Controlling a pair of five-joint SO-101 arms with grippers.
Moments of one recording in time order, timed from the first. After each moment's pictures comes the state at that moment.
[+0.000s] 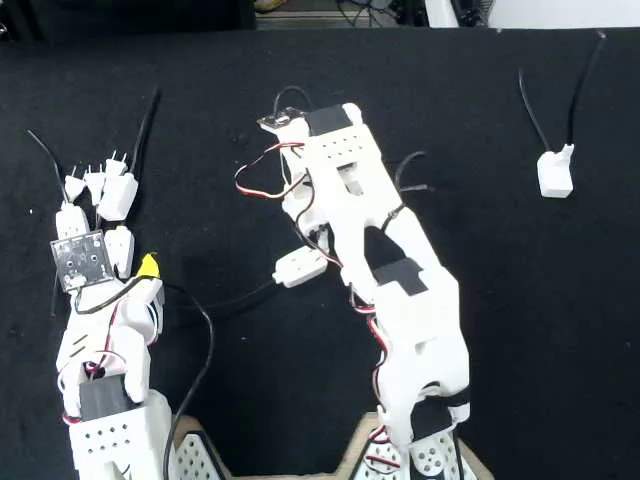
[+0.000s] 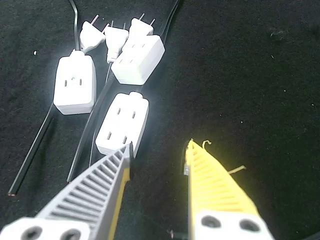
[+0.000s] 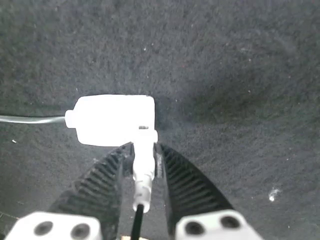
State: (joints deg) left arm -19.1 -103.6 96.2 47.4 -0.4; right arm -20.7 37.3 -28.4 99.3 10.3
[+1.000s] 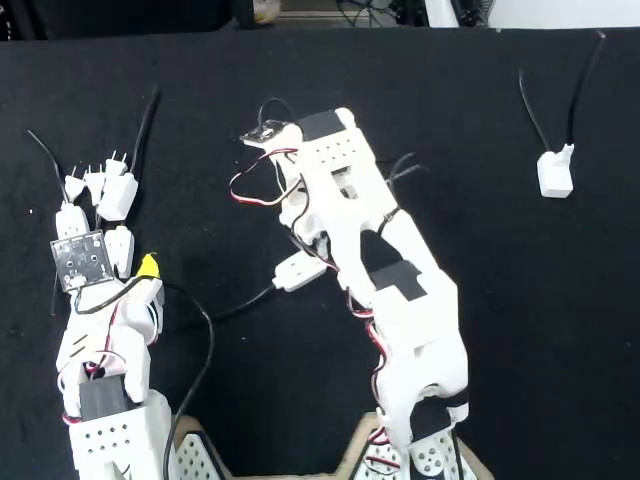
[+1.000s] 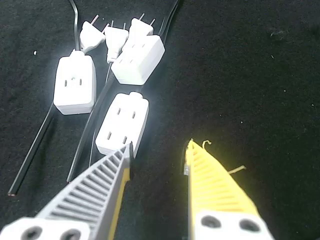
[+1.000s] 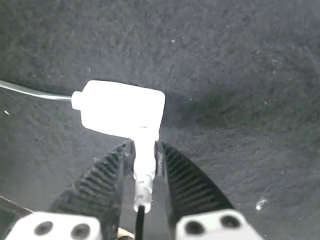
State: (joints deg) left arm -19.1 -103.6 96.2 47.4 -0.4; right arm -22.2 35.2 -24.7 99.3 19.9
